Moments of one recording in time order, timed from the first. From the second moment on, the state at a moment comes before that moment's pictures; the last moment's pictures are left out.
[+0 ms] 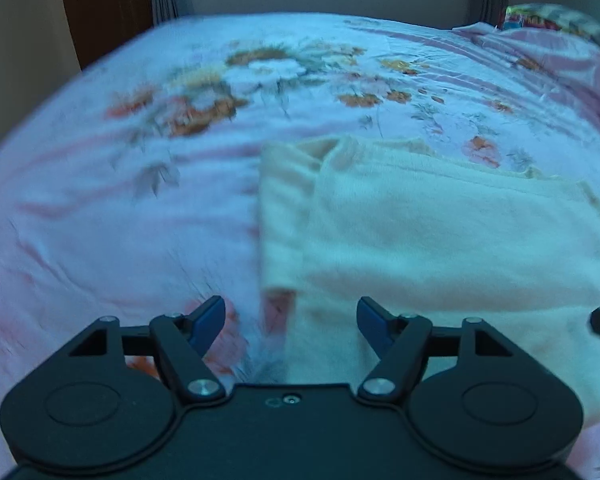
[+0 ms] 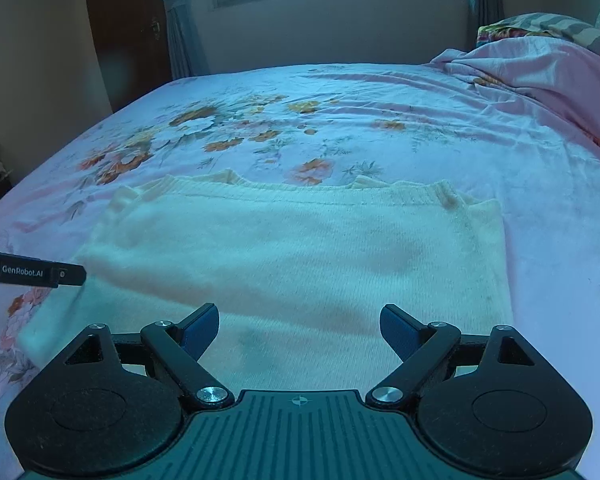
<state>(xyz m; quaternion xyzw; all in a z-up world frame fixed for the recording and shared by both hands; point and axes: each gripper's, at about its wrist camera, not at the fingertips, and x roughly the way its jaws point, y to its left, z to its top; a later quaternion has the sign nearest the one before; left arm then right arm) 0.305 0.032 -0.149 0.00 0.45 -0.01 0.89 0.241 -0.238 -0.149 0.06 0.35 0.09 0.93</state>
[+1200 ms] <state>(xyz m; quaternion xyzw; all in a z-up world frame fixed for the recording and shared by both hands) 0.344 0.095 -0.206 -0.37 0.43 -0.12 0.81 0.282 -0.250 -0.156 0.05 0.36 0.06 0.93</state>
